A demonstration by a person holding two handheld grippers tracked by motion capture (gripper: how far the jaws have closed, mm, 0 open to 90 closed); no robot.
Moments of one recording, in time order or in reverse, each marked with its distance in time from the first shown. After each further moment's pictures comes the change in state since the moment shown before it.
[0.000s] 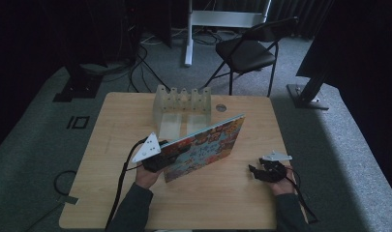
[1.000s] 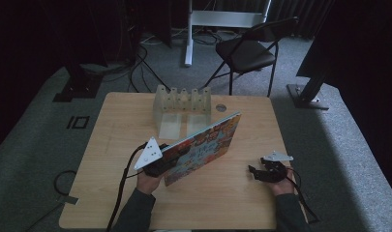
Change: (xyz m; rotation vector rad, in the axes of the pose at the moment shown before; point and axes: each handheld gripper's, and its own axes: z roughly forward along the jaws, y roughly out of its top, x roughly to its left) left arm -0.017 0.001 -0.005 0.006 0.093 0.001; right arm -0.003 -0.003 0.001 -0.015 0.009 0.020
